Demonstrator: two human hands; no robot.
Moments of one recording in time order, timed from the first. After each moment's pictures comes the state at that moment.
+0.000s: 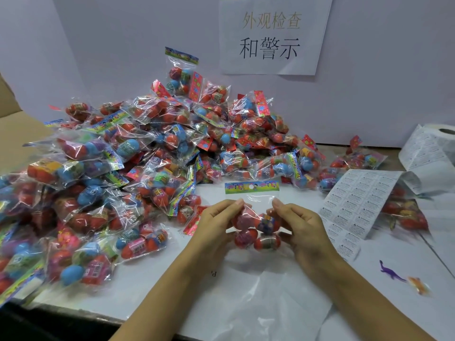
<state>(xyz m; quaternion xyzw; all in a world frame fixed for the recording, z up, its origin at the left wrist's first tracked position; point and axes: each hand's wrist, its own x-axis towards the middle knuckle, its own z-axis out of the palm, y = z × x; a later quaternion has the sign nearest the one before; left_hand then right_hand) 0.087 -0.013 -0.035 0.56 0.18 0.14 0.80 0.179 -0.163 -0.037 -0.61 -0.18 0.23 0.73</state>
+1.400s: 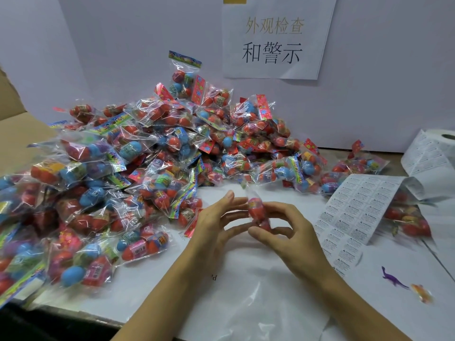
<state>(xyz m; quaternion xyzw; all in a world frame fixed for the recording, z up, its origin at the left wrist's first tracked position) 0.086 -0.009 -0.034 0.54 0.14 0.19 0.81 0.167 -0.162 -0.043 -0.70 -0.32 0.08 0.63</state>
